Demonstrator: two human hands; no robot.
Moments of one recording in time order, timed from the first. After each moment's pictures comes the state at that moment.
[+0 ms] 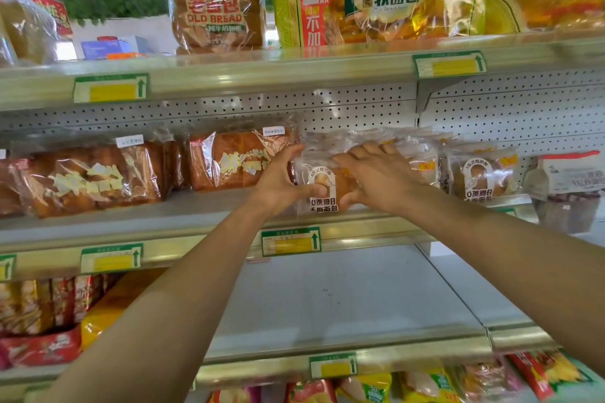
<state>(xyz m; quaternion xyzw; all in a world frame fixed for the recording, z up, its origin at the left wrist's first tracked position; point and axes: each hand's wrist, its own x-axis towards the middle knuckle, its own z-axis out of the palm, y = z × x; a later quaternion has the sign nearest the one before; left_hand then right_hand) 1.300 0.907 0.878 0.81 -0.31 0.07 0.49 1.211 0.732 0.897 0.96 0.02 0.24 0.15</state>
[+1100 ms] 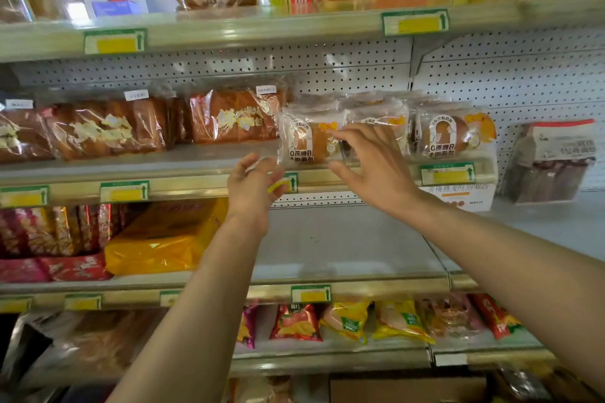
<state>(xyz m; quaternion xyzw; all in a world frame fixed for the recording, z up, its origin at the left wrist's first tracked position) 1.173 0.914 0.832 0.51 0.00 0.01 0.86 1.129 0.726 0.841 0.92 0.08 0.37 -0.11</state>
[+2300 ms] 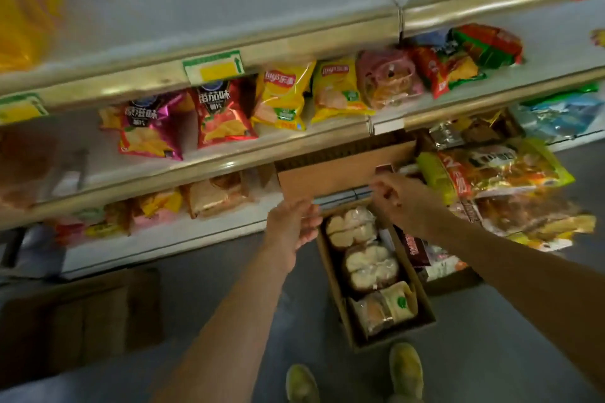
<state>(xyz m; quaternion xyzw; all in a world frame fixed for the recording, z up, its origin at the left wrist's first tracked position) 0.993 0.862 0.441 0.65 0.17 -0.37 0.64 0.903 0.667 0.447 0.94 -0.17 -0.03 -0.31</state>
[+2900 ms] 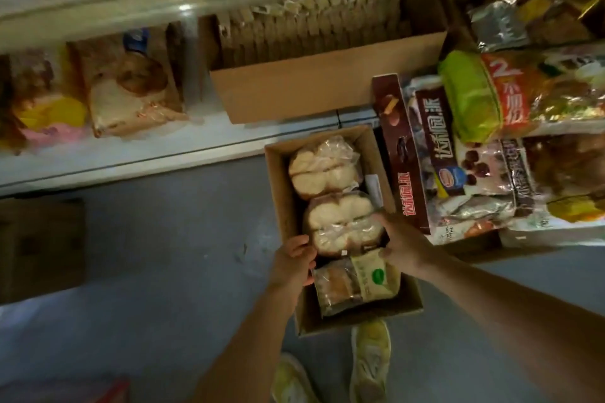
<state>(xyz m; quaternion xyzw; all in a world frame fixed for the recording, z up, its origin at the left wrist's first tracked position) 0.872 0.778 0.094 0.70 0.28 -0.44 0.49 0.811 0.575 0.083 0.84 -0.24 -0.32 -0.36</state>
